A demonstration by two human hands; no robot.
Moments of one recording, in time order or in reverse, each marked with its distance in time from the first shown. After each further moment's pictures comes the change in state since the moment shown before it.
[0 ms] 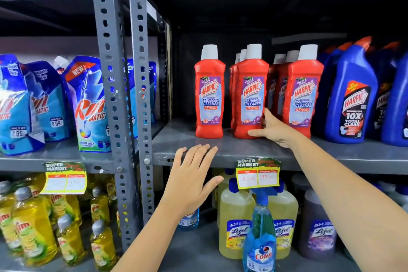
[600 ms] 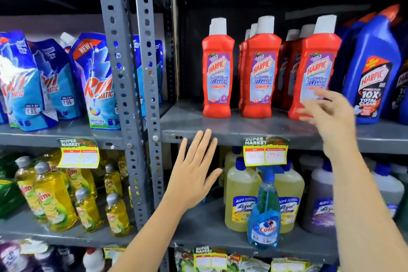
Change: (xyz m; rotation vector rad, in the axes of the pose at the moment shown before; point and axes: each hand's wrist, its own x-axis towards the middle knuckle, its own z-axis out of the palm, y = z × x) left_hand -0.038 0.002 0.019 0.040 -0.017 -0.014; right_hand -0.106 -0.004 -0.017 0.367 0.635 -0.256
